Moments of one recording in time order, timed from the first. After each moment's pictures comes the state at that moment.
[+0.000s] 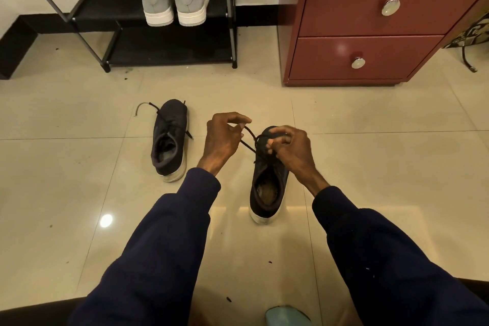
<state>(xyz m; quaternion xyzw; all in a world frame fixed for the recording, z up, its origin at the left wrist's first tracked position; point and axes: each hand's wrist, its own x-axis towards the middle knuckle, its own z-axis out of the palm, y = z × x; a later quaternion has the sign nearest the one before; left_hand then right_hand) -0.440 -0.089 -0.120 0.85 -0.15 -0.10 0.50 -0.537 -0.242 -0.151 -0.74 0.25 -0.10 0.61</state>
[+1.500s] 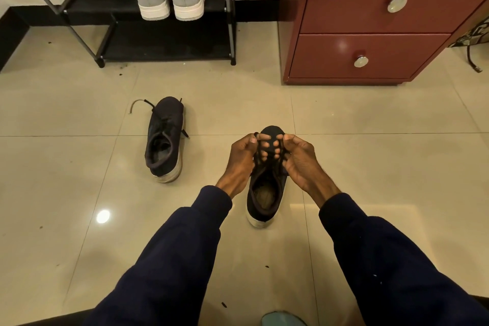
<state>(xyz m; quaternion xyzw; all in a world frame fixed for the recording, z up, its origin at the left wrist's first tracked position) -0.478 -0.119 -0.182 0.62 -0.01 -0.31 0.72 -0.537 -0.254 -0.171 -0.45 0.32 -0.06 0.83</state>
